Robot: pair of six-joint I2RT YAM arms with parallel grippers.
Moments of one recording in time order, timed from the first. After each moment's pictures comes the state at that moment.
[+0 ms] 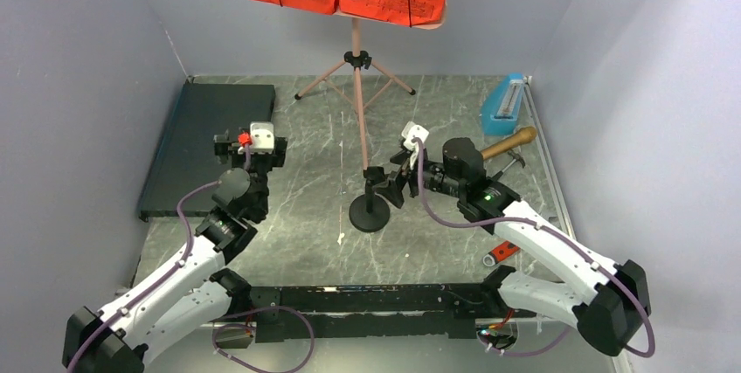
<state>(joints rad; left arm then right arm) -0.59 0.77 0.53 0.42 -0.75 0.35 0.67 1.01 0.79 -0.06 -0.40 -0.07</state>
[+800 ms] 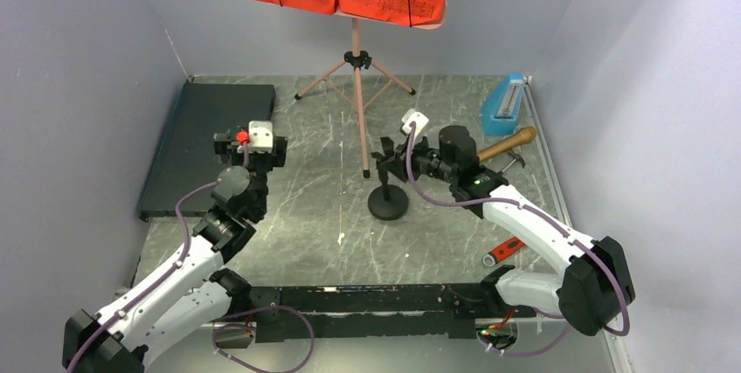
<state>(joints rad) -0.59 0.80 0.54 0.37 -0.72 0.32 0.60 1.18 0.79 0.06 -0.40 -0.10</state>
